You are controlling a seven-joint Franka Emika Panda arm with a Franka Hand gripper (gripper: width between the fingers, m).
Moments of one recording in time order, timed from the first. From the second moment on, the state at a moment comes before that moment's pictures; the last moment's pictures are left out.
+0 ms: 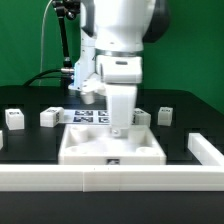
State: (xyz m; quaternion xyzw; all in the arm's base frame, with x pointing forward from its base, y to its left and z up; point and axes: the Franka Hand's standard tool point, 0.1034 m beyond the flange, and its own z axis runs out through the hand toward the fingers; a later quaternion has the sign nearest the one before) arm 0.460 0.027 0.010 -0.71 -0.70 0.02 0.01
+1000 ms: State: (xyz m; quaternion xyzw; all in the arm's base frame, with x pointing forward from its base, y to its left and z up) arm 0.479 0.081 0.012 -0.71 -0.71 0.00 0.01
